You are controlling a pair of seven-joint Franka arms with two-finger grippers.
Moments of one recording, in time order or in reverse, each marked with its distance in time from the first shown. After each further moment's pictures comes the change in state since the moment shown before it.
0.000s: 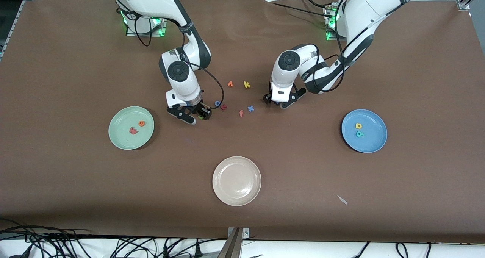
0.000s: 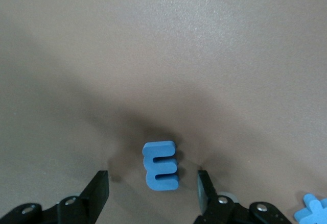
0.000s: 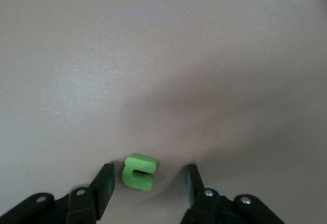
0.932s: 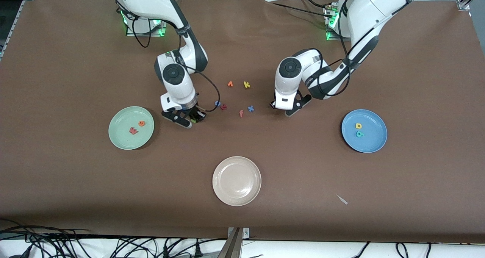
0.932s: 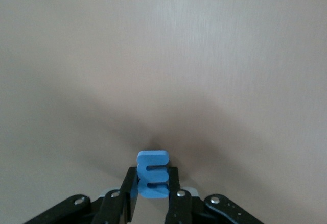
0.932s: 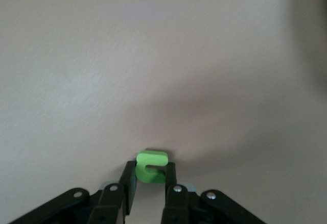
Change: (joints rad) left arm 0.011 0.000 0.032 0.122 0.015 -0.188 0.118; right arm 0.007 -0.017 -0.089 0.035 -0.005 -0.095 -0.129
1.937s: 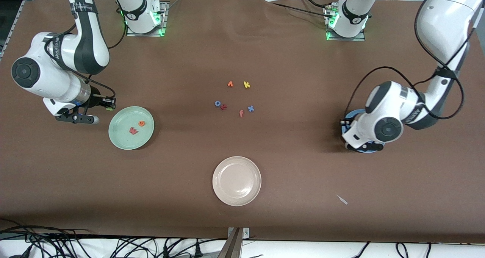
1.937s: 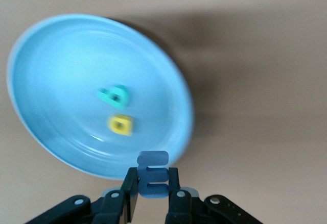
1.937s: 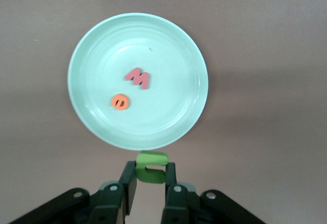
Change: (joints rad) left arm 0.371 0.019 0.066 0.300 -0.115 -0.531 1.327; right arm -0.008 -0.312 -0.508 -0.082 0.000 -0.434 -0.839
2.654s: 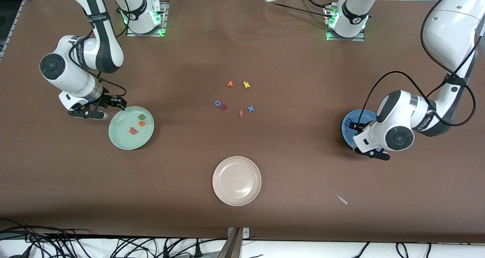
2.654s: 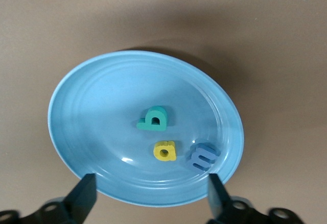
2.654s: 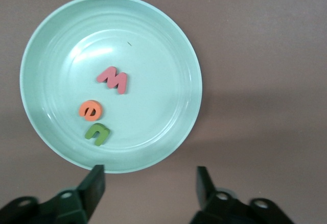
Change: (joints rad) left arm -0.001 0.048 0.022 0.068 0.071 -0.001 0.168; right arm 0.012 0.000 0.008 -0.184 0.000 0.270 -0.008
